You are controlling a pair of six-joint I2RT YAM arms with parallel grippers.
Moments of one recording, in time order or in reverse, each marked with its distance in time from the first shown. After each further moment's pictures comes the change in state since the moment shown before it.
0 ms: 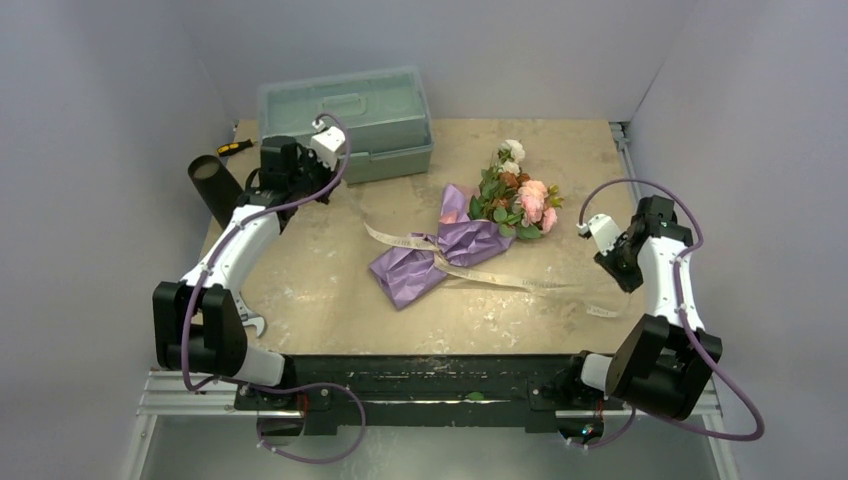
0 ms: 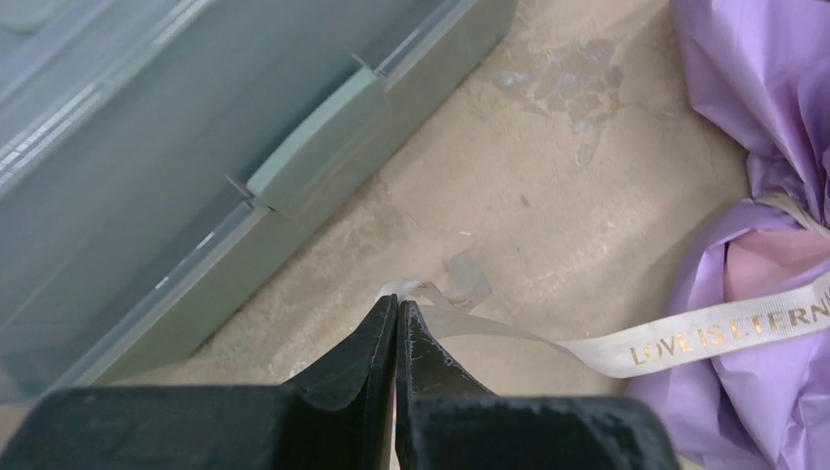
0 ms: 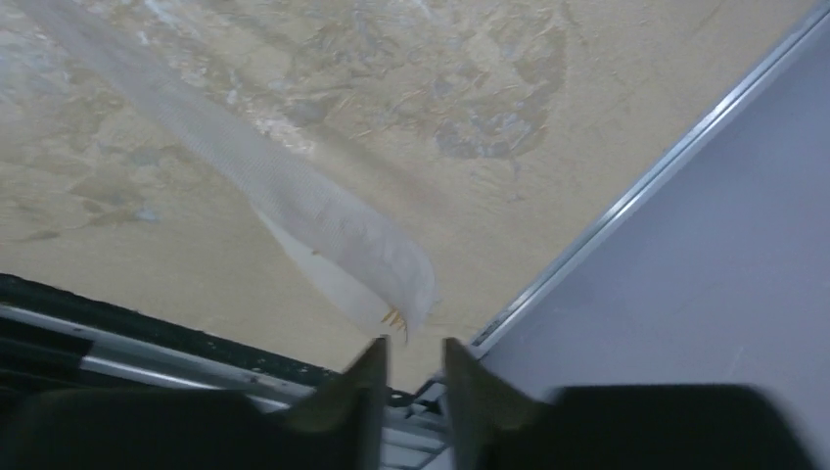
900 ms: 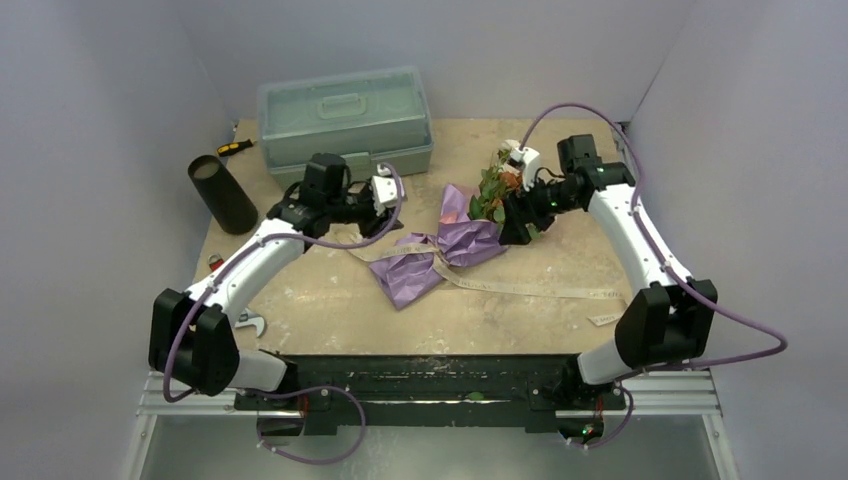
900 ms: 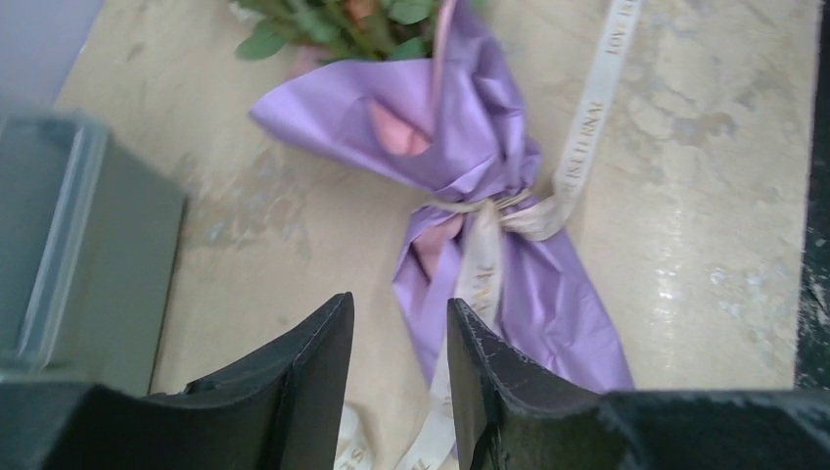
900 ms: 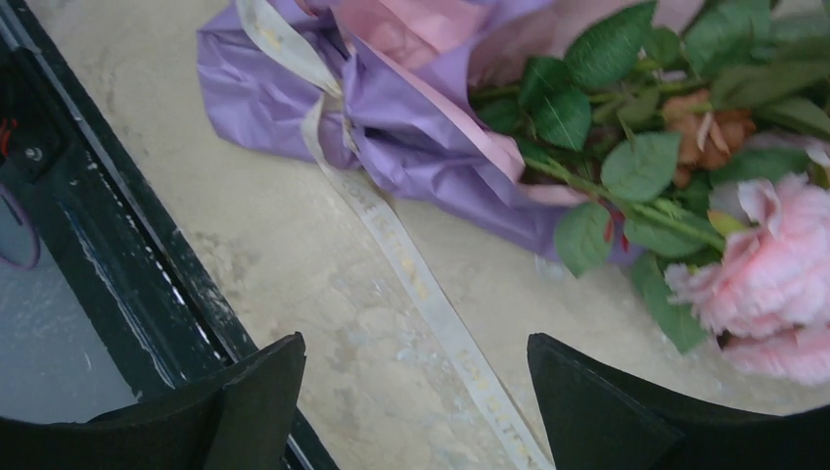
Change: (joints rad) left arm -0.226 -0.064 -0.049 -0.102 0.345 0.258; right arm 0.480 0.229 0.405 -0.081 -0.658 0.534
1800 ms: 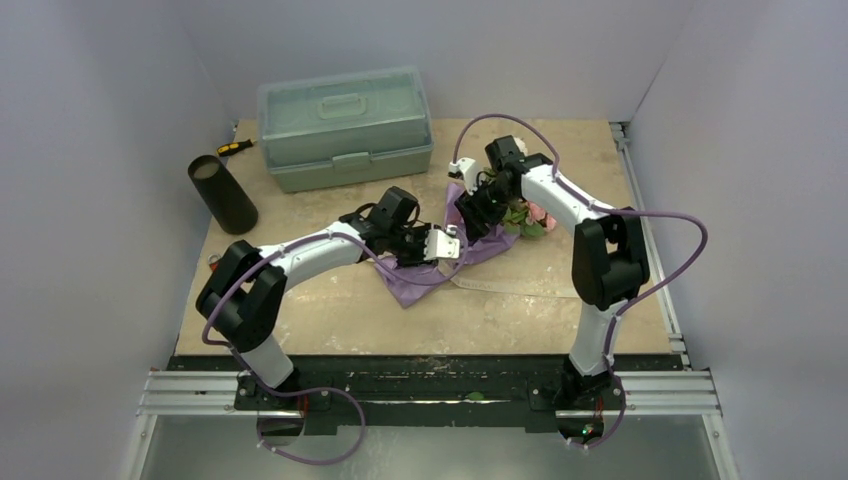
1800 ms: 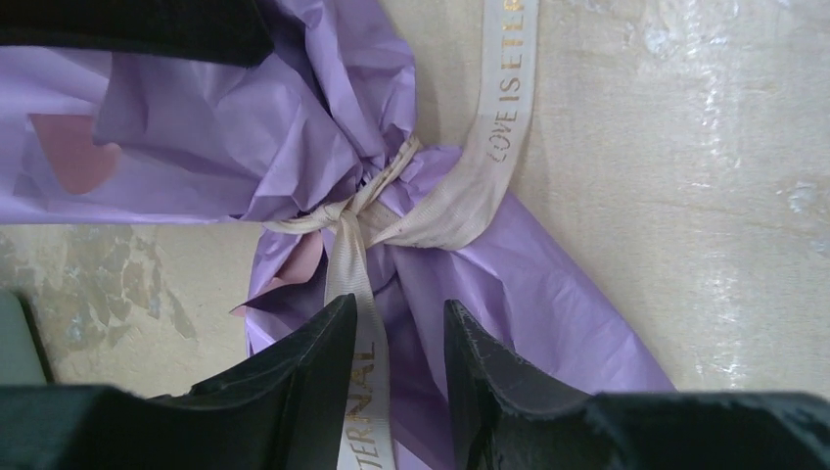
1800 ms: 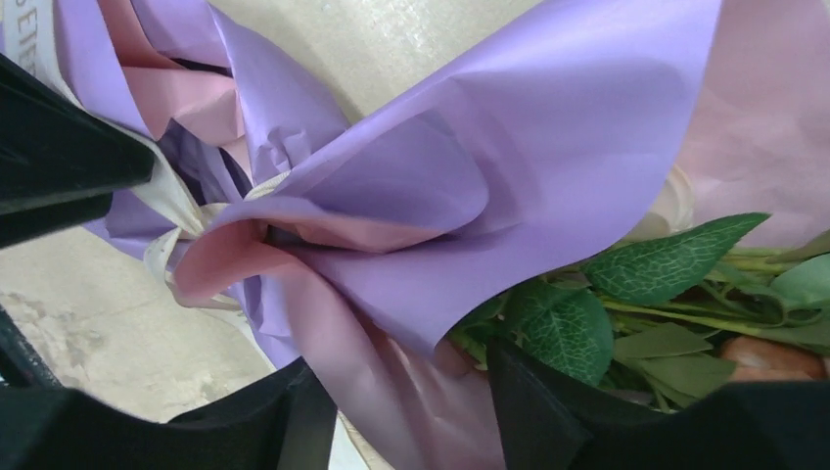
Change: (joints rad) left arm -0.342 0.283 0.011 -0.019 -0.242 0.310; right arm 0.249 0.432 0.167 0.224 0.201 0.024
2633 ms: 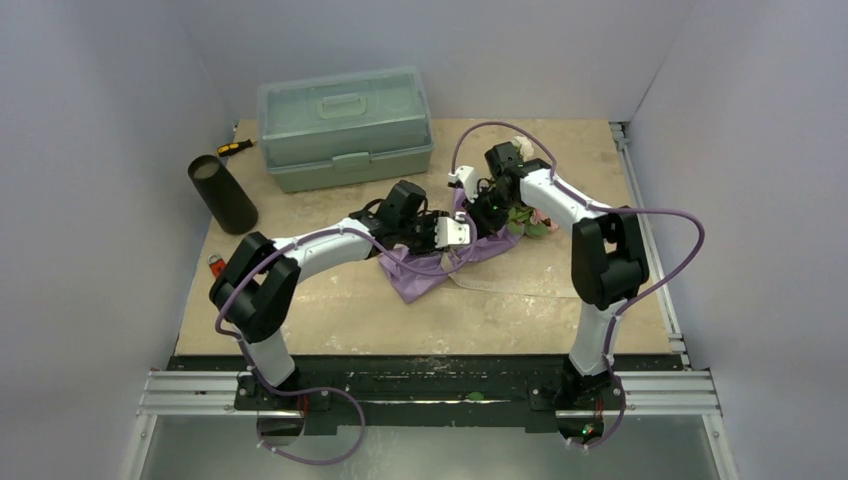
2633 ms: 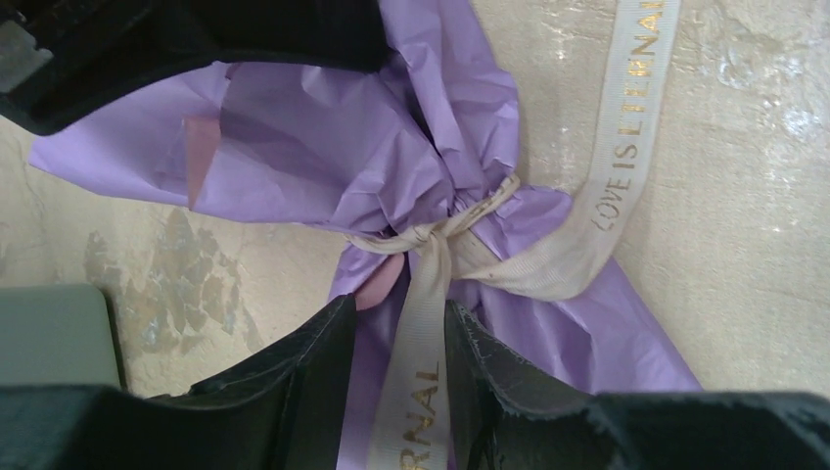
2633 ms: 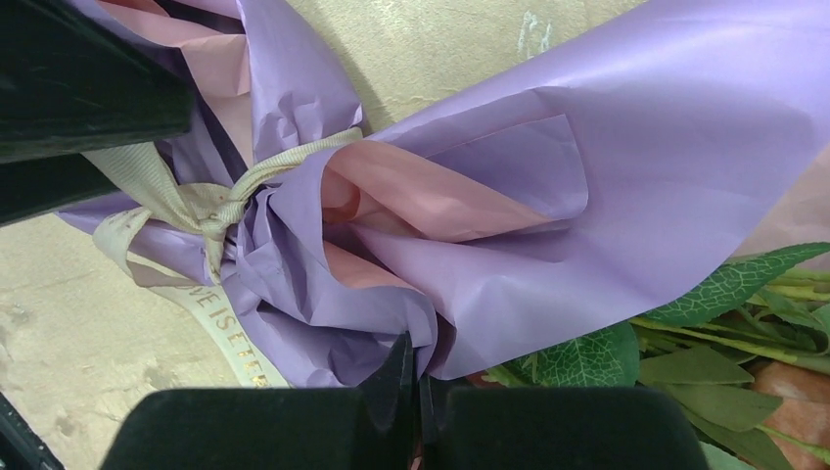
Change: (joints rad) left arm -0.014 0.072 0.042 0.150 -0.084 -0.077; right arm 0.002 0.002 -0.057 0.024 0.060 -0.103
